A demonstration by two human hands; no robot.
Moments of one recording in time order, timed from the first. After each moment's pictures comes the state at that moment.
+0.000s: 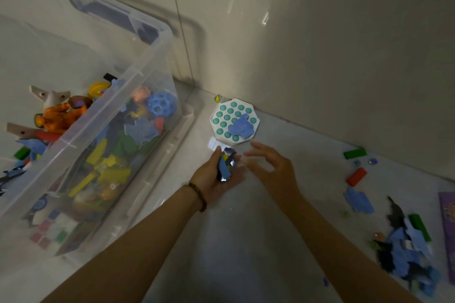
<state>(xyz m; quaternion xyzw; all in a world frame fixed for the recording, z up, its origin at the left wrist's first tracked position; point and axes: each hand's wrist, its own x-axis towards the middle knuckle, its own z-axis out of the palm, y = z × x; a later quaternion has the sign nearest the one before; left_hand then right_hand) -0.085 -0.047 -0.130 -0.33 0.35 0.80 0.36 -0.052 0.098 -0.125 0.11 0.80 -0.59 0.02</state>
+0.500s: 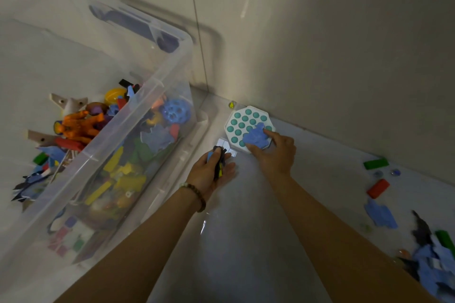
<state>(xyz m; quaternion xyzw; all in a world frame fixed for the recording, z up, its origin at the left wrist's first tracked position) -0.105 -0.078 -0.133 -0.33 0.48 0.78 0.25 -0.122 0.076 -0.172 0.26 0.86 -0.43 -0.02</state>
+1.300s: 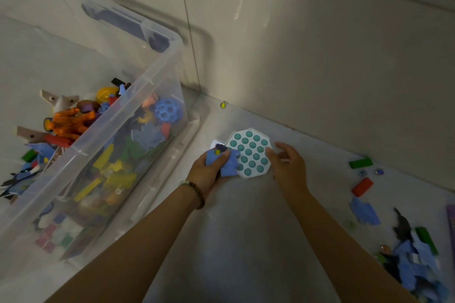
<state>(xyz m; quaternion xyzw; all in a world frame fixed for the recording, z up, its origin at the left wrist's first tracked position) -0.097 -0.063 -0.136 -0.24 0.57 0.75 0.25 -0.083 0.109 -0.136 0.30 0.77 -0.56 0.01</state>
